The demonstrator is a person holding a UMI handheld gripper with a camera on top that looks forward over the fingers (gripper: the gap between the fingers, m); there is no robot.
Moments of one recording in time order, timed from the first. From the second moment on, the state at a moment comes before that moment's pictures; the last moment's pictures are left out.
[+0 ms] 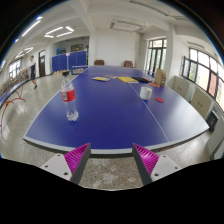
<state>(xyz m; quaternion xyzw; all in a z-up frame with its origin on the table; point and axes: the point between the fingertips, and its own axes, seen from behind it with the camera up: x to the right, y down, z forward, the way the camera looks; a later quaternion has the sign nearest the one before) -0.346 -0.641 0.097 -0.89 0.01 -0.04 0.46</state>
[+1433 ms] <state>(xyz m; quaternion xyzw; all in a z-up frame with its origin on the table) -0.384 -0.250 0.401 -0.56 0.17 0.57 0.57</state>
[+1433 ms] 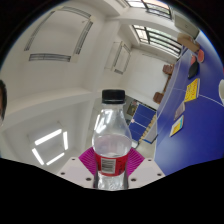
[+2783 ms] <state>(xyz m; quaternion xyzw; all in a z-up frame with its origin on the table) 0.041 -0.103 0.380 -0.64 0.04 0.07 0.77</state>
